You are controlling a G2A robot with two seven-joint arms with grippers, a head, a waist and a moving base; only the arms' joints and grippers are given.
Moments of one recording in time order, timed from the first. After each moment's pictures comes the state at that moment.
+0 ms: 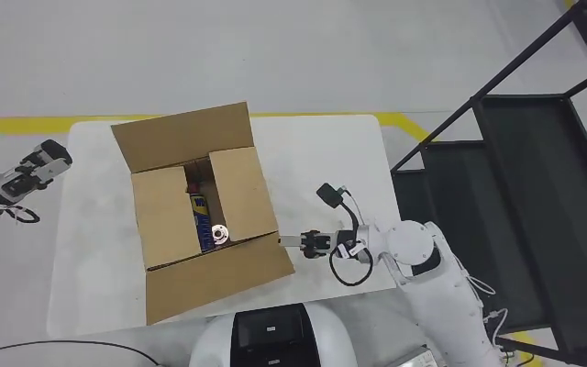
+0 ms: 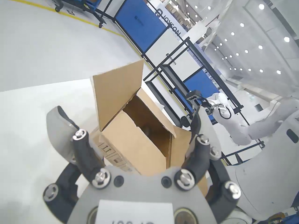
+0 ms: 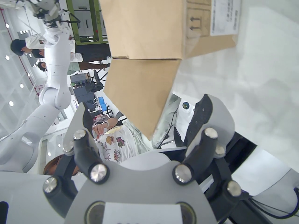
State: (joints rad) left arm 1.00 -0.53 -1.21 -1.12 -0.50 -1.01 -0.81; right arm -1.52 -1.24 1.36 -1.93 -0.20 0.18 1.15
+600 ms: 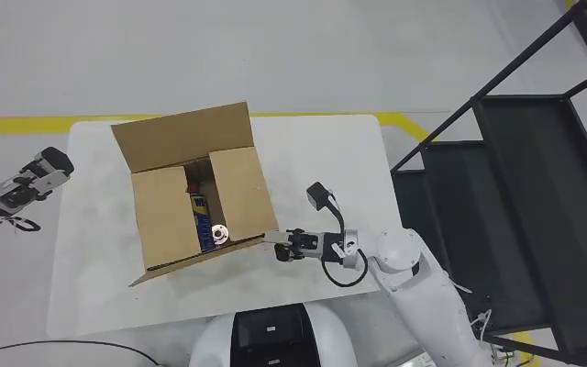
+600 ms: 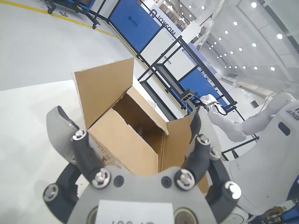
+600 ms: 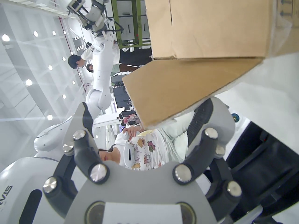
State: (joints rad) left arm 1.15 -0.51 -1.33 -1.23 -0.50 -1.01 -0.81; right arm -1.47 -1.25 1.26 -1.86 0.09 0.11 0.95
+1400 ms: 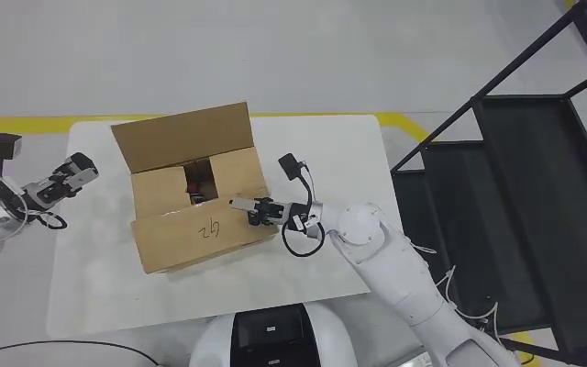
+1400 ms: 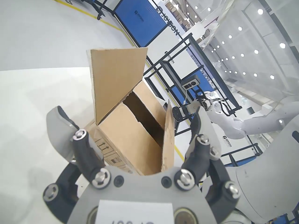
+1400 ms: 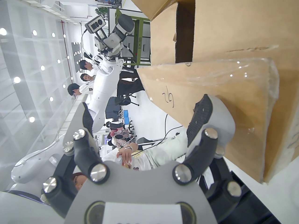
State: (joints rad) left arm 0.99 -0.60 -1.13 -1.07 -0.44 -1.01 -0.77; right arm -1.20 -1.30 1.04 -1.65 0.07 0.01 0.75
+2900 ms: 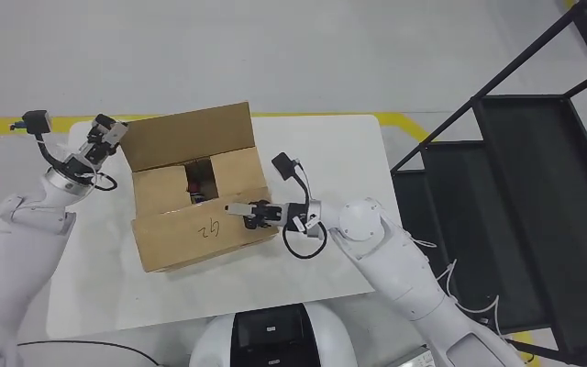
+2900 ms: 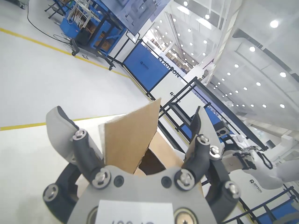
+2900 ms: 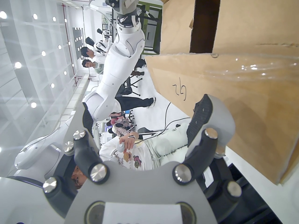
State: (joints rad) left arm 0.80 -0.85 -0.97 -0.90 -0.02 -1.01 -0.09; right arm -1.17 -1.29 1.02 -1.65 0.11 -0.01 0.82
